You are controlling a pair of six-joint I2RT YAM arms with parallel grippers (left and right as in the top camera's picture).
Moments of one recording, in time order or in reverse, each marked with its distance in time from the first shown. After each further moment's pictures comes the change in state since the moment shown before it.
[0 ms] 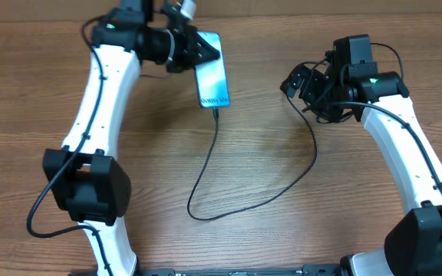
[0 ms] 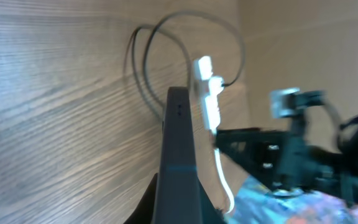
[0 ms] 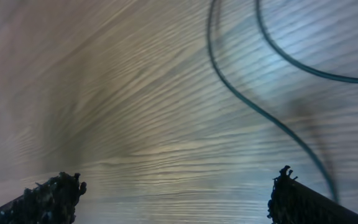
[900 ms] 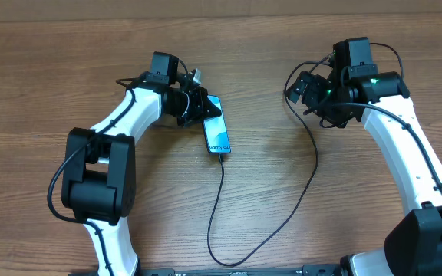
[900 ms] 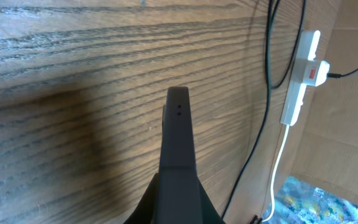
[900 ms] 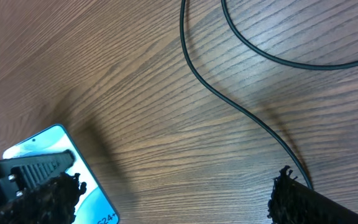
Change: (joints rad) left arm -0.052 0.011 -0.605 0.428 -0.127 -0.119; right arm 0.000 -0.004 0.000 -0.067 0.070 -0.004
